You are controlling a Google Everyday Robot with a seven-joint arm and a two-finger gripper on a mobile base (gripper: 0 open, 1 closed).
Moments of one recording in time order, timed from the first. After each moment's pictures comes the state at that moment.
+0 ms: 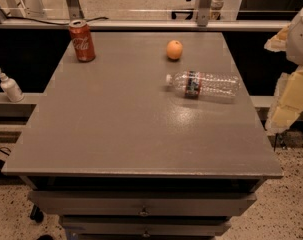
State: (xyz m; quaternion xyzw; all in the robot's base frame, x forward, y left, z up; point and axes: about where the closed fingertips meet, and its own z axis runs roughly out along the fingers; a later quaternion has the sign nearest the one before) arm 0.438 -0.217 0.976 -0.60 0.78 -0.03 0.16
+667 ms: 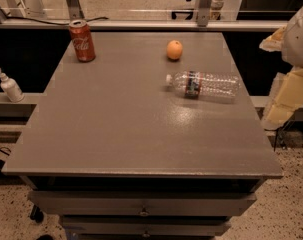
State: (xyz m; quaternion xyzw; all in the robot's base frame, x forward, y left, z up) arm 0.452 -0.217 0.968 -0.61 0.77 -0.03 0.18
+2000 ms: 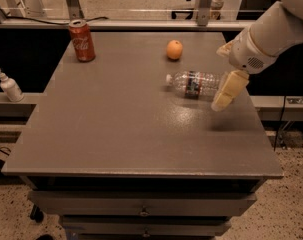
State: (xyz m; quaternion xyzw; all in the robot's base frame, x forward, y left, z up) arm 0.575 -0.179 0.887 -0.61 0.75 0.05 0.25
